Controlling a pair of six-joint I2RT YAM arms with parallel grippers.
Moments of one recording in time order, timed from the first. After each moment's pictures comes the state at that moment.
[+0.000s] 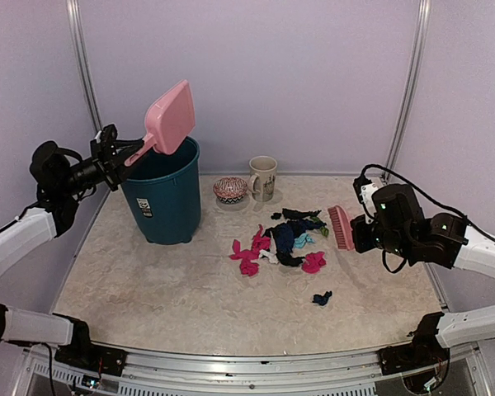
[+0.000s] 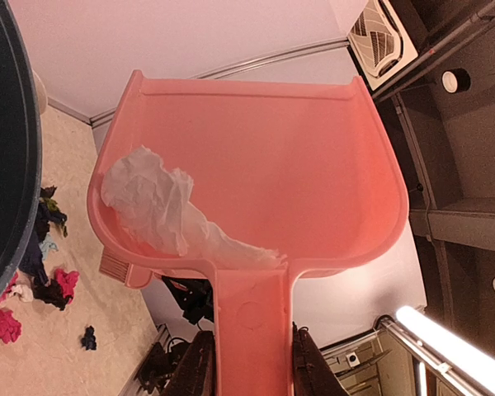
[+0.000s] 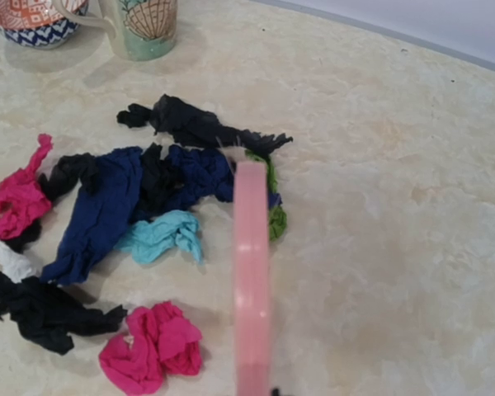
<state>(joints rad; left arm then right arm) -0.10 1.15 0.83 0.66 1.01 -1.53 0.82 0.98 0.82 -0.48 0.51 0.26</state>
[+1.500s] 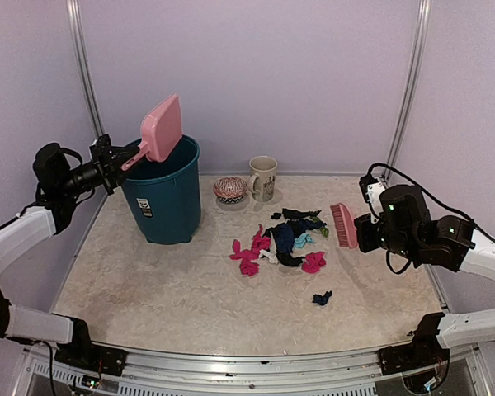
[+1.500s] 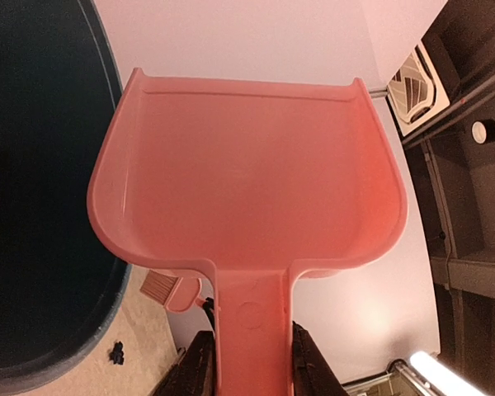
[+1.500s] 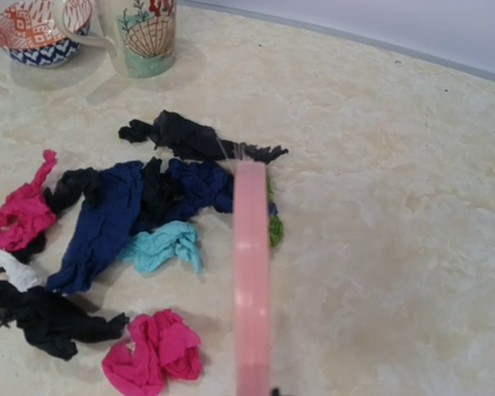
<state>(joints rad) -0.01 1.19 0.82 0.54 0.98 -1.47 0.82 0.92 0.80 -0.48 0.52 0.26</state>
